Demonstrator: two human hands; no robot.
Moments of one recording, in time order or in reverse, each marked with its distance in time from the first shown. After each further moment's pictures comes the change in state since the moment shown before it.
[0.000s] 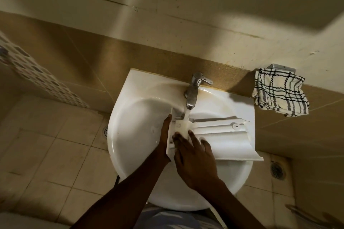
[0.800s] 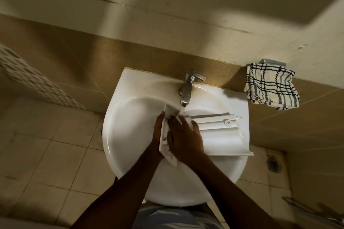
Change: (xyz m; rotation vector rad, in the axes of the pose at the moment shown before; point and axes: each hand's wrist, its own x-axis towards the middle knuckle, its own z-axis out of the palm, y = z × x) left_hand -0.014 0.007 0.007 0.025 0.146 0.113; right_hand 0.050 0.006 0.008 0.000 -0.002 0.031
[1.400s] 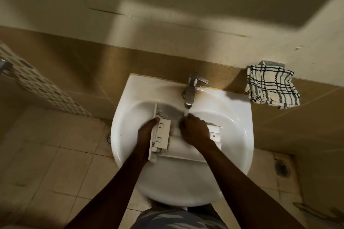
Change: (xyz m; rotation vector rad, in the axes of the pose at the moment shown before) left_hand -0.038 0.055 -0.028 0.299 0.240 0.001; right_hand 0.037 0.021 -0.007 0.128 0.017 0.139
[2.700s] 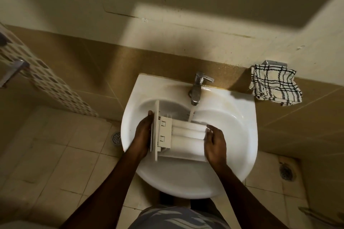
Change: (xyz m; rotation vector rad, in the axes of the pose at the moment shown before) left_hand -0.025 0.018 -0.027 0.166 -0.035 0.083; right_hand -0.059 0.044 0.060 0.676 0.550 0.220
